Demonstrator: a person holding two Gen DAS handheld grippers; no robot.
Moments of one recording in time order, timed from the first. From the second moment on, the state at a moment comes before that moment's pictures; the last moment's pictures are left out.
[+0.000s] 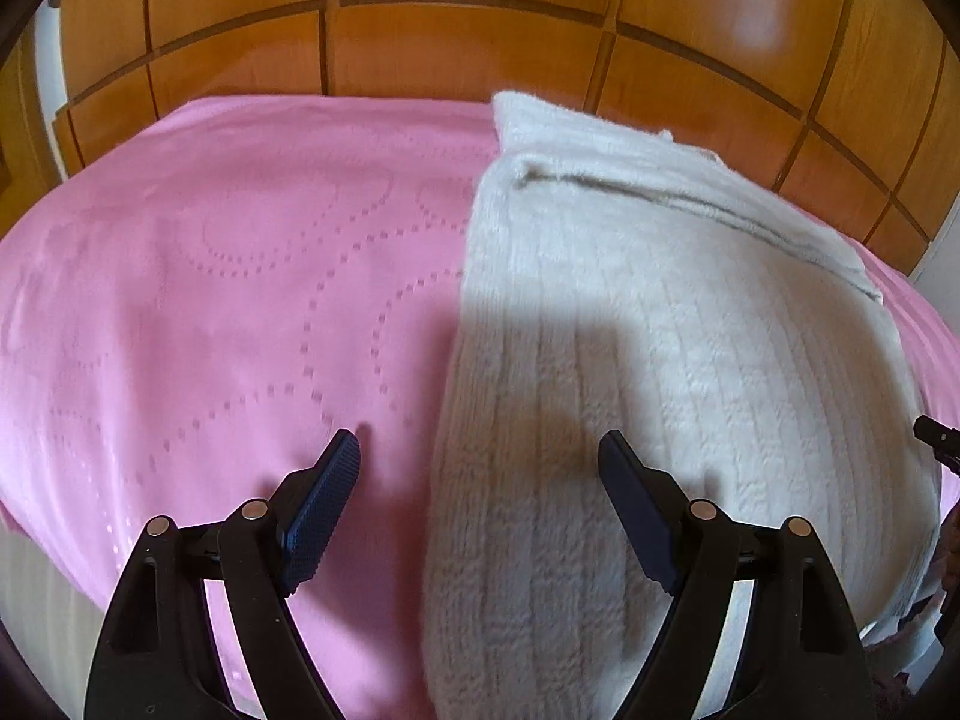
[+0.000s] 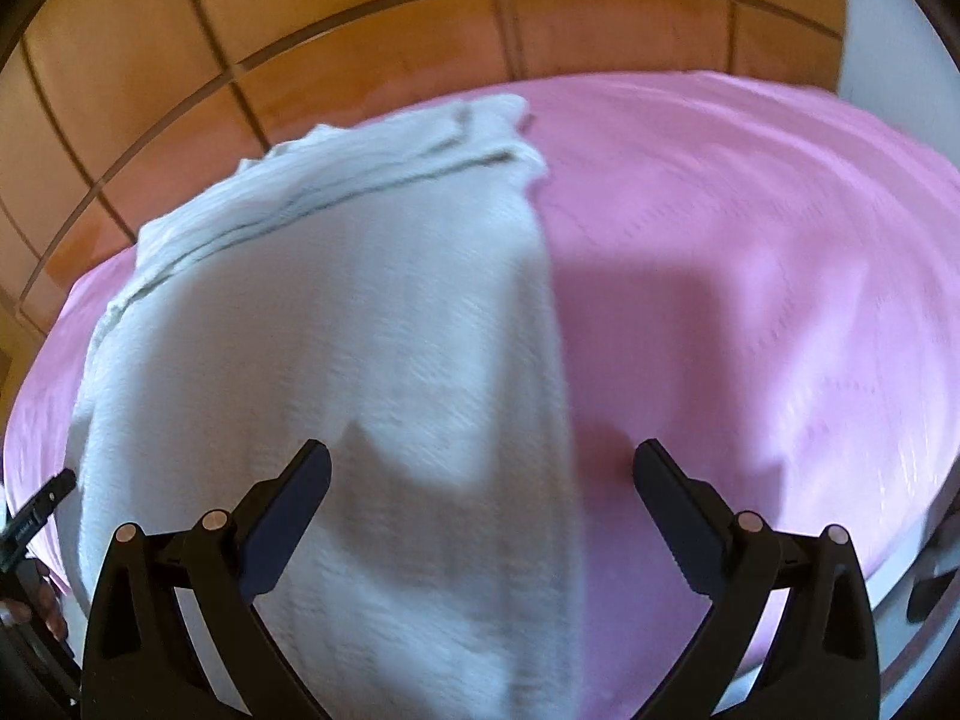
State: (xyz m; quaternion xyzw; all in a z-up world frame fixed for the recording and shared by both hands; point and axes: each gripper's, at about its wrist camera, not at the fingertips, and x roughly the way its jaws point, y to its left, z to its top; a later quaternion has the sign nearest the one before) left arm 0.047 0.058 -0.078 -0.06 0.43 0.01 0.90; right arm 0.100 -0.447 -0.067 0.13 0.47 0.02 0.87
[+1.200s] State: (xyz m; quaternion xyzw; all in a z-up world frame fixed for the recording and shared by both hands) left arm 0.138 0.096 -0.035 -0.30 0.40 -0.19 0.85; right arm 0.178 -0.468 -0.034 0.30 0.44 0.14 0.84
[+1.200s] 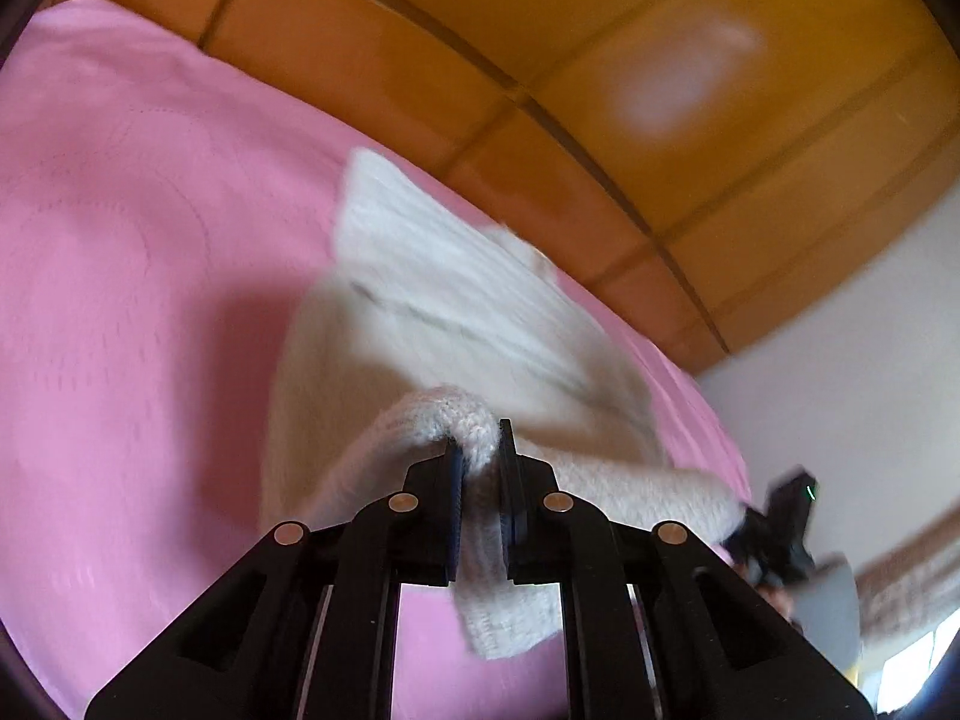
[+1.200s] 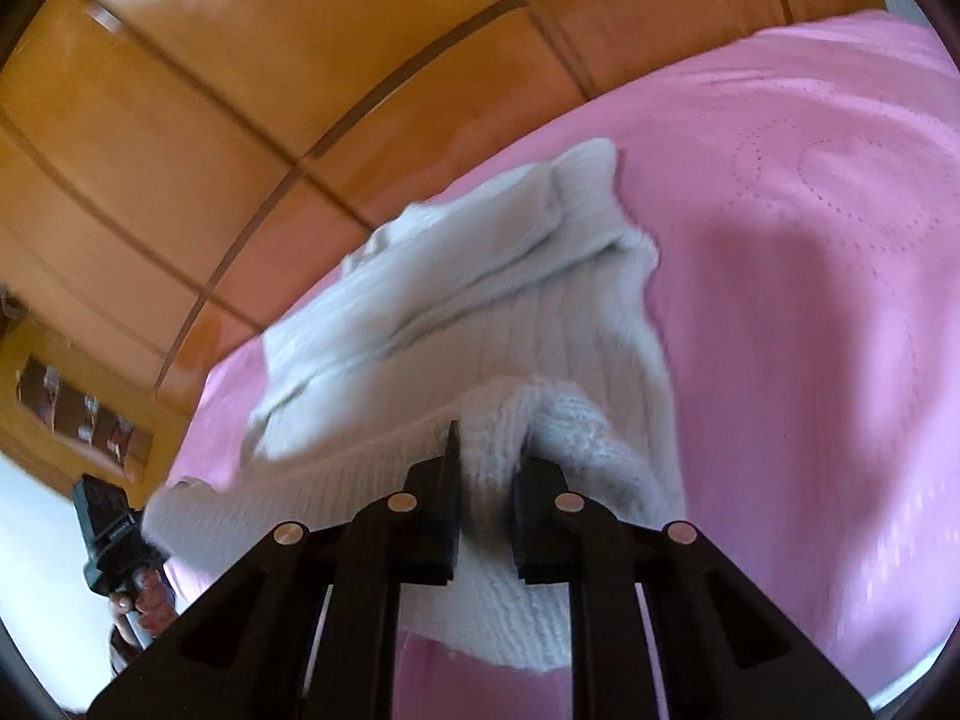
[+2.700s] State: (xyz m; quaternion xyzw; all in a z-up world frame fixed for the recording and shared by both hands) left arm -0.007 0.104 -0.082 -0.19 0.47 -0.15 0.85; right arm 0.023 -0.471 -0.031 0.13 0.47 0.08 0.87
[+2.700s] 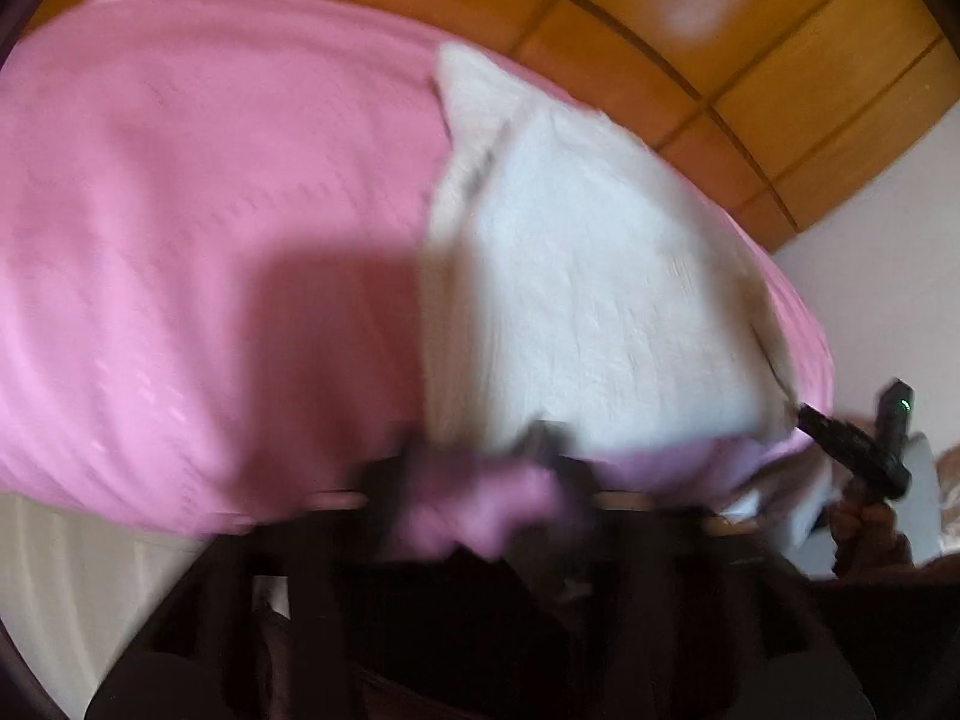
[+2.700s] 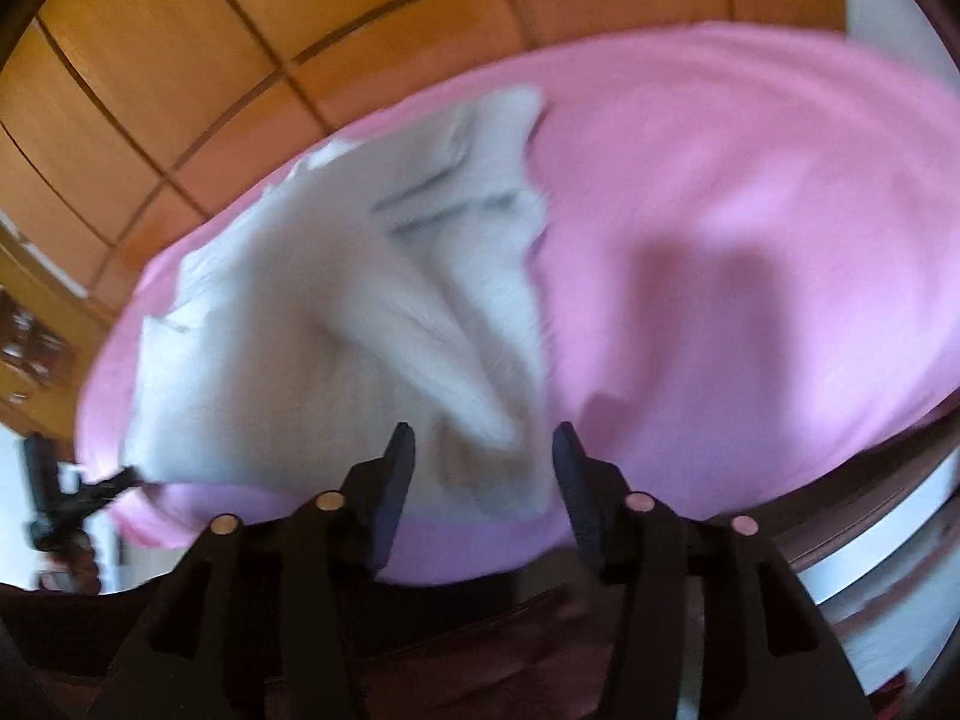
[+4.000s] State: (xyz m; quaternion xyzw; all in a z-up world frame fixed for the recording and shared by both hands) left arm 0.170 0.089 0.001 -0.15 0.32 -0.13 0.92; right arm 0.223 -0.450 0.045 0.09 0.36 0.05 0.93
